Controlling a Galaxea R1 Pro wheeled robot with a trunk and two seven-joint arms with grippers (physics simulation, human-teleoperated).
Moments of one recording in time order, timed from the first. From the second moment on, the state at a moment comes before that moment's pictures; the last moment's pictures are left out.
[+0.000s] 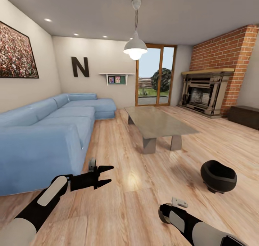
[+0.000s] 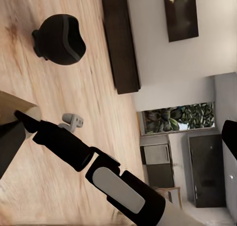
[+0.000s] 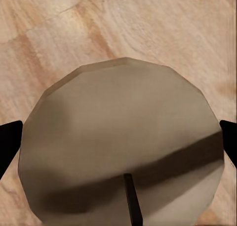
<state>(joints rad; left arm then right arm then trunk) -0.57 0.27 -0.33 -0.98 1.48 0.99 -0.33 -0.68 -0.01 0.92 -0.17 -1.22 0.05 -0.26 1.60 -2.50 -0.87</state>
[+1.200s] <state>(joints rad) -0.57 0.27 -0.33 -0.98 1.47 0.99 -0.33 -0.68 -0.01 0.92 -0.17 -1.23 0.07 -0.22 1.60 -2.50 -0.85</state>
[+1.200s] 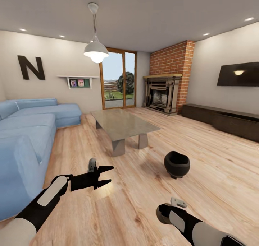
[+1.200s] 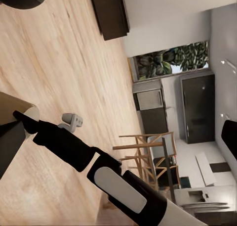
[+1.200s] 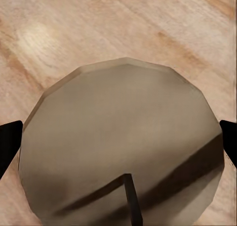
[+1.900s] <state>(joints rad) -0.57 0.26 -0.33 -0.99 1.47 0.99 -0.33 -0.68 -0.01 0.91 -0.17 -1.23 0.08 -0.20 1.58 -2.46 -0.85</state>
